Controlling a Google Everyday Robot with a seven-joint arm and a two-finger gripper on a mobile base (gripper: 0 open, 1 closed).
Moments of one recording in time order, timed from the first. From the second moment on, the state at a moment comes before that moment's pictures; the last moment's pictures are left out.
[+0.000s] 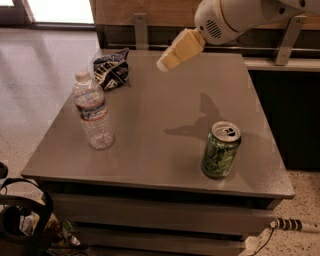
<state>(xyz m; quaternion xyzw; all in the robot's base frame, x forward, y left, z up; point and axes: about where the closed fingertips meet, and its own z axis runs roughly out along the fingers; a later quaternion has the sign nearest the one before) 0.621 -0.063 1.019 -0.46 0.76 0.05 0.46</state>
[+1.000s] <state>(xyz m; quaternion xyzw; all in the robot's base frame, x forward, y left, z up) 0.694 0.071 0.968 -0.51 0.73 0.05 0.45</state>
